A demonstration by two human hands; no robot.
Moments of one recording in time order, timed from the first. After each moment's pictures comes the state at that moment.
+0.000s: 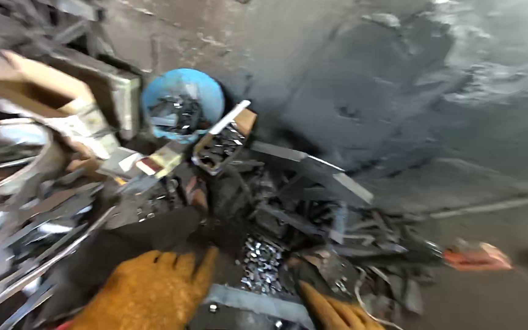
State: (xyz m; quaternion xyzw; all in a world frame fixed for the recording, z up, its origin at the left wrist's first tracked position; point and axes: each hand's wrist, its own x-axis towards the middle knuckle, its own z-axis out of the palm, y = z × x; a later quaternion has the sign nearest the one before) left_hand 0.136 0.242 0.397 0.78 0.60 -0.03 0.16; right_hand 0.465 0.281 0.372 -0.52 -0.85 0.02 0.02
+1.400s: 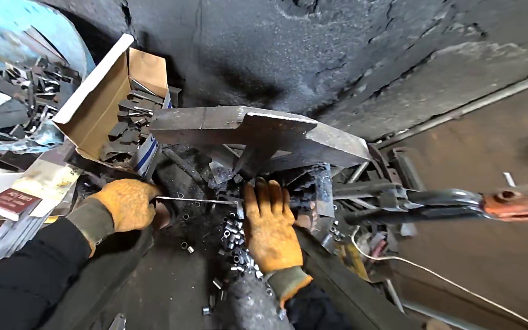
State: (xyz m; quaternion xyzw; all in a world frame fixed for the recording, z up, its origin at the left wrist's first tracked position) left_hand 0.137 0.518 0.241 0.71 0.61 -0.25 0.23; right_hand 0.447 0.454 0.184 -0.62 -0.78 -0.07 0.03
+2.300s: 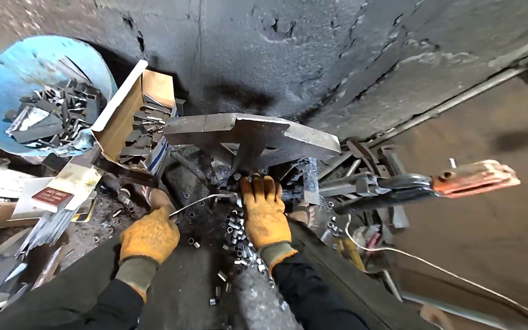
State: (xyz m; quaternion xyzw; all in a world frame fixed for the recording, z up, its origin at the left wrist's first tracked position) left_hand 0.183 0.428 0.223 0.57 0.78 -0.12 0.23; right_hand 0.438 0.460 0.196 -0.64 -0.77 -0.05 0.04
